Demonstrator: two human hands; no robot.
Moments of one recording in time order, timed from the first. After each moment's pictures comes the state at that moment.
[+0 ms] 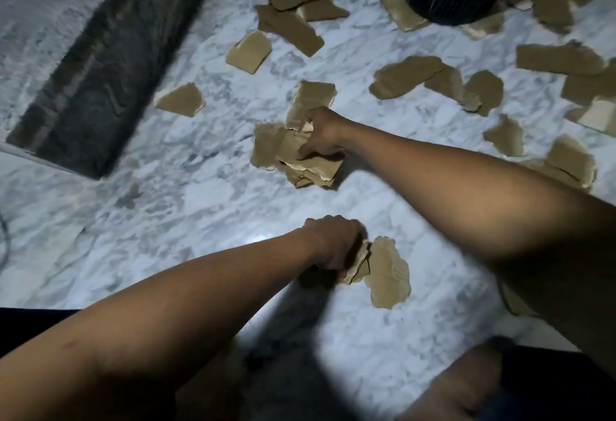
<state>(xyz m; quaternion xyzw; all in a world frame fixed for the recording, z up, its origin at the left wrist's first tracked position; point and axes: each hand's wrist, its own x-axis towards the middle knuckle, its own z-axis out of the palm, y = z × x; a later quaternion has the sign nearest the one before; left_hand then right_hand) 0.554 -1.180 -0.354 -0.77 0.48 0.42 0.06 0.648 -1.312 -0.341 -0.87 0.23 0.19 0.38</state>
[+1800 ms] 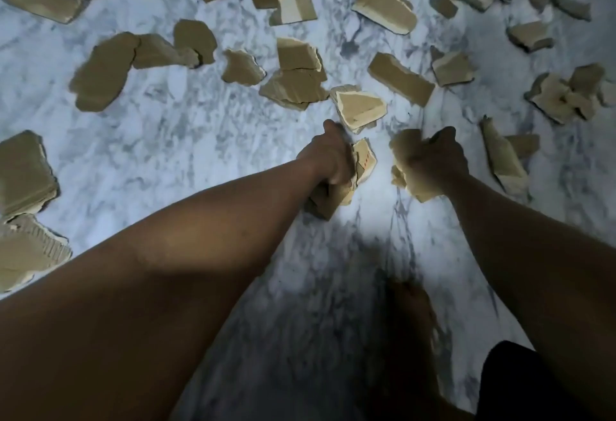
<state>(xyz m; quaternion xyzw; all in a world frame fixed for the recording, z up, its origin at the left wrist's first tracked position) 0.357 -1.401 -0.378 -0.63 0.67 0.38 0.05 0.140 -1.407 -0.378 -0.49 0.84 -0.06 0.22</state>
